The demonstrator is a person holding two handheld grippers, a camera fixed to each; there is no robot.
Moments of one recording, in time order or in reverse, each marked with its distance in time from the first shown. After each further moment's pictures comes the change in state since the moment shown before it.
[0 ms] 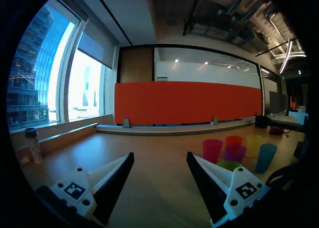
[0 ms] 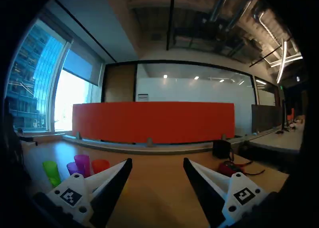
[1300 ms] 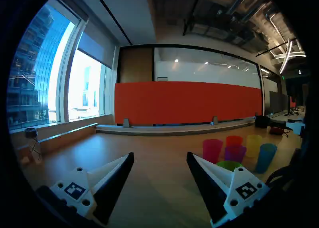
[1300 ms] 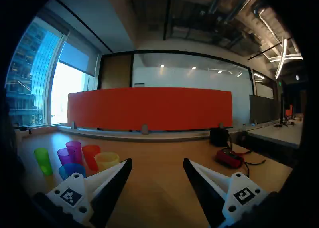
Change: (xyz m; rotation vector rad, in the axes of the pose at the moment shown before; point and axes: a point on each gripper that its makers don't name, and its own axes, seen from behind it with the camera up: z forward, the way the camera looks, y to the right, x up) left arm 0.000 -0.001 0.000 0.000 0.000 0.000; right arm -0.045 0.017 0.006 -0.028 -0.088 0.005
